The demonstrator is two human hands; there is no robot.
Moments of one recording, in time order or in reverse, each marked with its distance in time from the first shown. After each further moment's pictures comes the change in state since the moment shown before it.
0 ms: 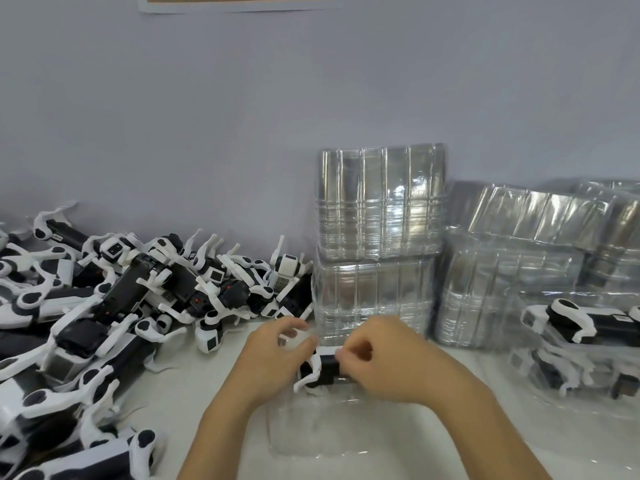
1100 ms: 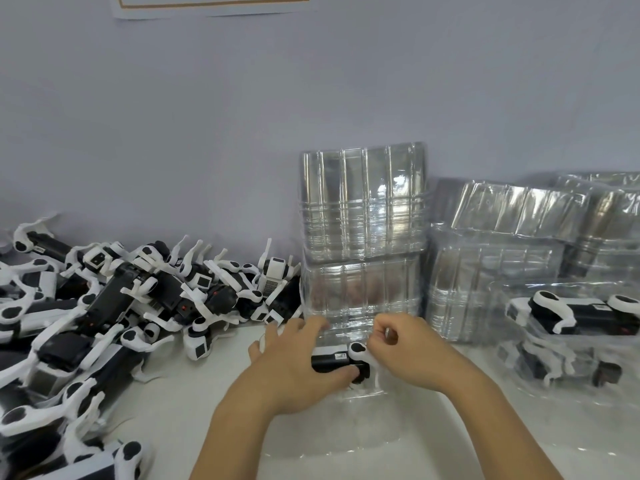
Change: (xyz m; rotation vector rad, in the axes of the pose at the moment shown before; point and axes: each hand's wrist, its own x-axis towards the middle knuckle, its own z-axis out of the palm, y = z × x) left_hand -0.010 0.038 0.017 0.503 -0.266 0.065; right_hand 0.003 0.059 -0.002 0.166 0.200 0.133
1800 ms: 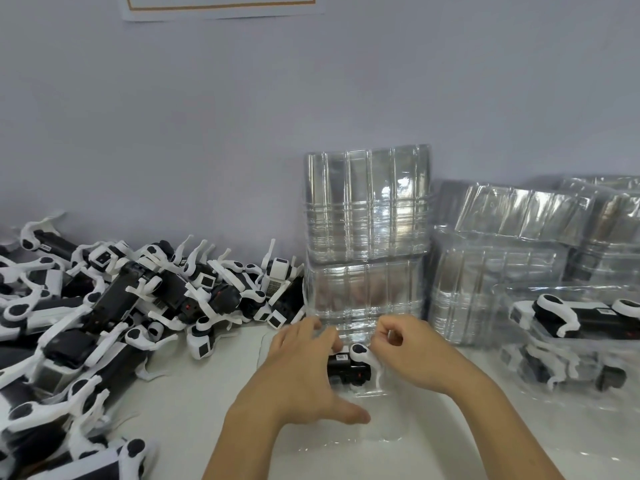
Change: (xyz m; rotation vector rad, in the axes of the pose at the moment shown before) left_hand -0.003 0.001 0.008 0.041 -0.030 0.131; right_hand -0.001 0.000 -0.002 0.037 -0.012 -0.012
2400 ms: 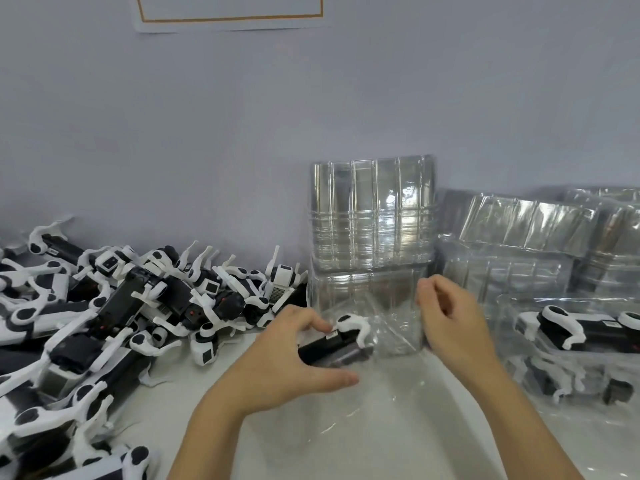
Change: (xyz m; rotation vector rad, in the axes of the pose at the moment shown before) left_hand -0.012 -0.011 -0.038 -0.405 0.182 0.115; right_hand 0.000 -0.009 -0.025 0.310 0.537 -0.172
